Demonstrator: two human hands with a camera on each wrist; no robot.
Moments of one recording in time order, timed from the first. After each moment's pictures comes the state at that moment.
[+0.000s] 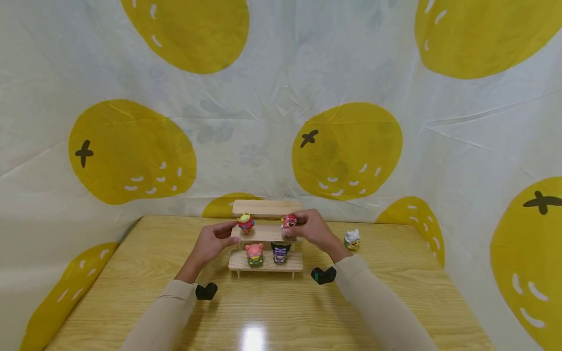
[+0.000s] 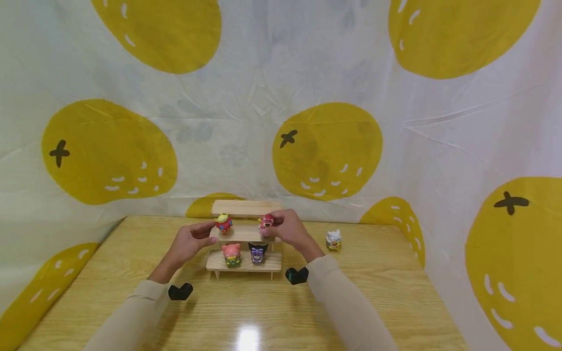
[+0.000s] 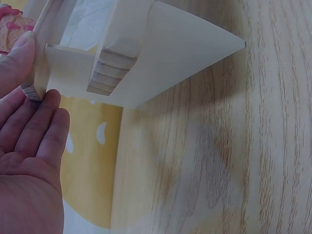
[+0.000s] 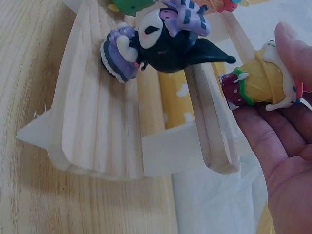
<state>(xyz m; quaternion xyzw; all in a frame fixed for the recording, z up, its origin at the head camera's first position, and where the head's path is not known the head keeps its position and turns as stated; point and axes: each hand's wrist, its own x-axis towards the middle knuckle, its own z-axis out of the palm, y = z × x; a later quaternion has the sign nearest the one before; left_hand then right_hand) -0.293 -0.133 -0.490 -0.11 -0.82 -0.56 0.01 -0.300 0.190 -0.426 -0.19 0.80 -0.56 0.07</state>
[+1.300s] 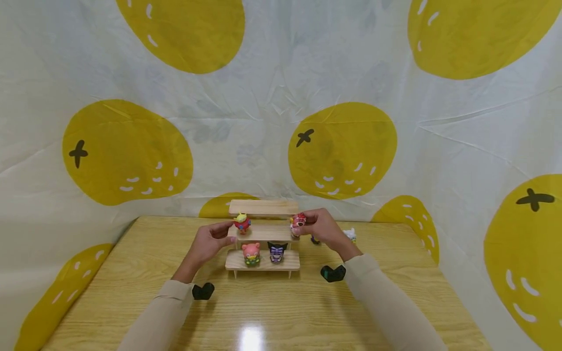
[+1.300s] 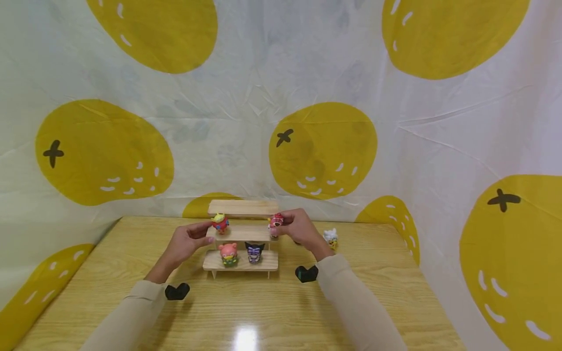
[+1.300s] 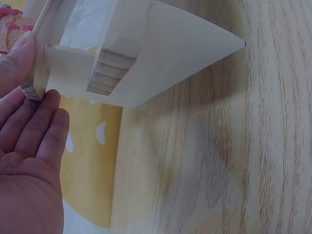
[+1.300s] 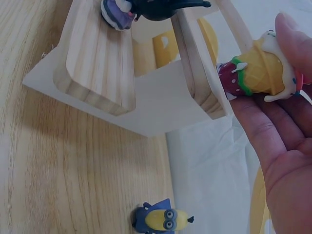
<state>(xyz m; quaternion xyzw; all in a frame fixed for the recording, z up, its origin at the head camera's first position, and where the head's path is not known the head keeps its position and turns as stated) -0.291 -0.134 -0.490 -0.11 -0.82 -0.56 0.01 -0.297 0.225 -0.424 -0.19 0.81 -0.56 0.07</state>
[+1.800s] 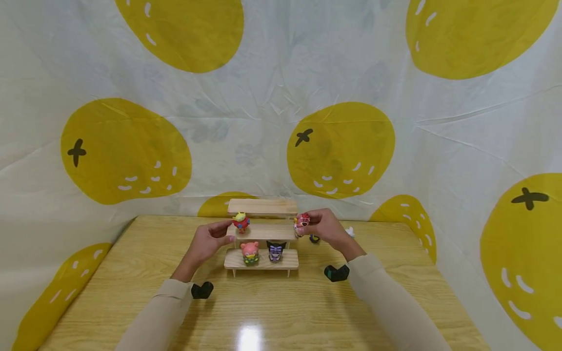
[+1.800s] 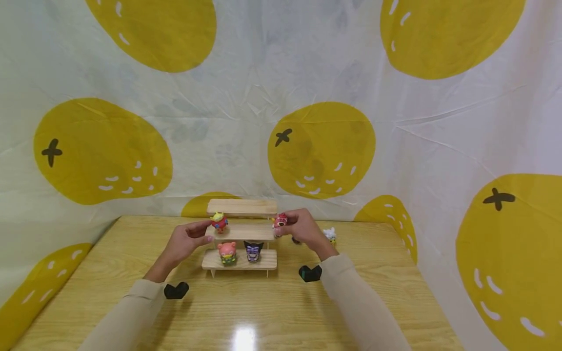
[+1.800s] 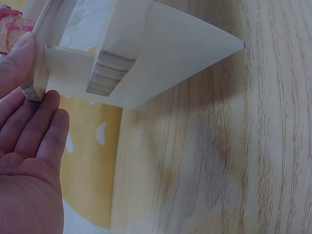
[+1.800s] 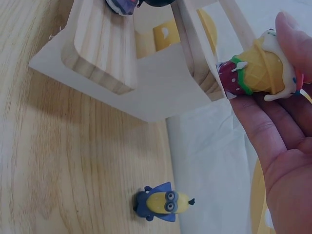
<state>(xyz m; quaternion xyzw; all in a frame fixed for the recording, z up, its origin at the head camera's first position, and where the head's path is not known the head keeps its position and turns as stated) -0.292 -0.133 -0.490 -0.11 -0.82 -0.57 0.01 -0.295 0.239 -0.425 -0.18 0.81 -0.56 0.08</state>
